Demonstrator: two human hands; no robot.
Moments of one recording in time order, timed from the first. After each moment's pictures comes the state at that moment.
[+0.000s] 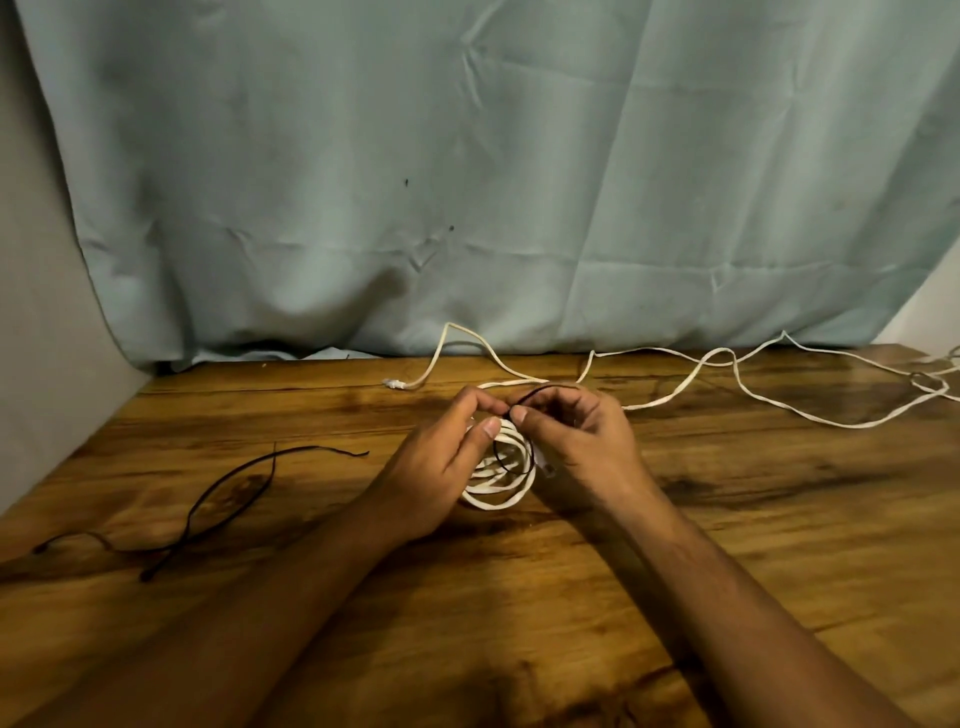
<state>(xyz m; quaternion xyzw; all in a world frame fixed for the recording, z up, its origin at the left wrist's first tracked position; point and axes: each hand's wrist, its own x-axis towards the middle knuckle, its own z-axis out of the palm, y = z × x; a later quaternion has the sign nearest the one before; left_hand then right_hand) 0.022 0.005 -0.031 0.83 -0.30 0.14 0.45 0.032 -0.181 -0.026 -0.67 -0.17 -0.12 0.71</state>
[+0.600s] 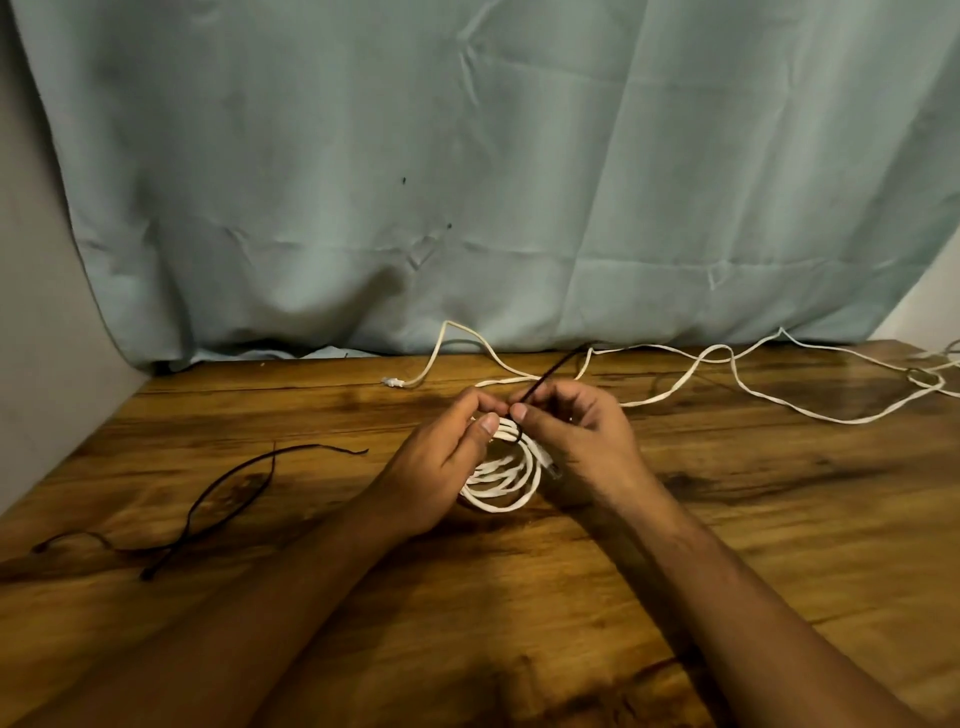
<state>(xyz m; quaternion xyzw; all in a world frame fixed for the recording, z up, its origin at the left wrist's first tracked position) 0.022 0.002 -0.032 0.82 -0.29 0.12 0.48 0.034 -0.186 -0.028 -0.67 -0.19 -0.12 0.70</state>
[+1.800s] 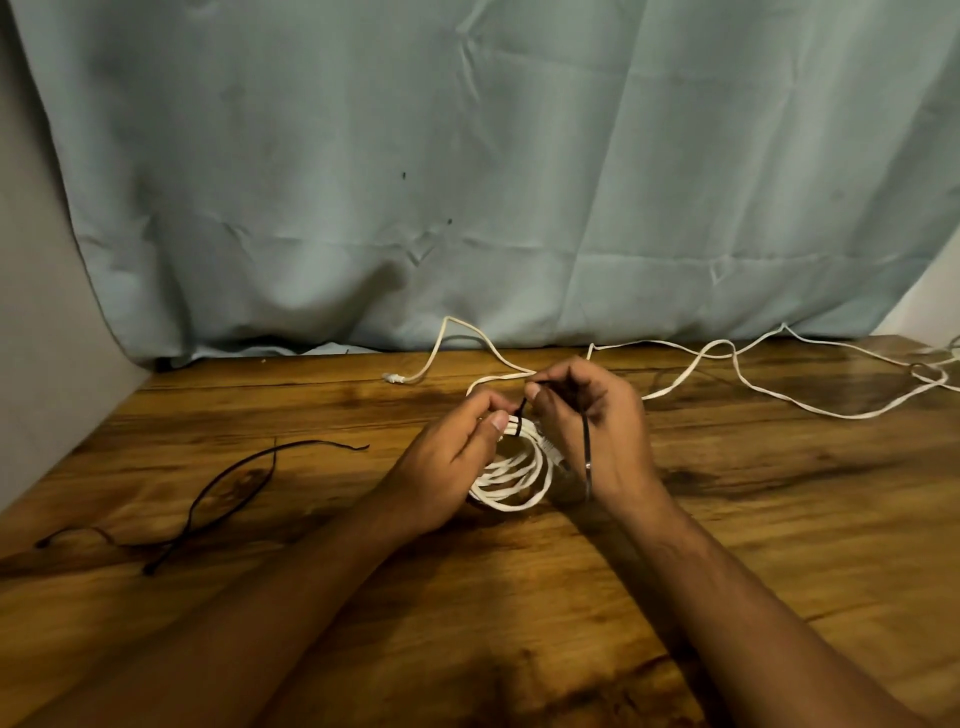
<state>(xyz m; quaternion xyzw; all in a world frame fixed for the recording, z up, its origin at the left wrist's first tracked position) 0.019 -0.004 -0.033 0.81 -0.30 0.12 0.49 0.023 -0.184 -0.015 -0.74 -0.18 -0.25 0.60</state>
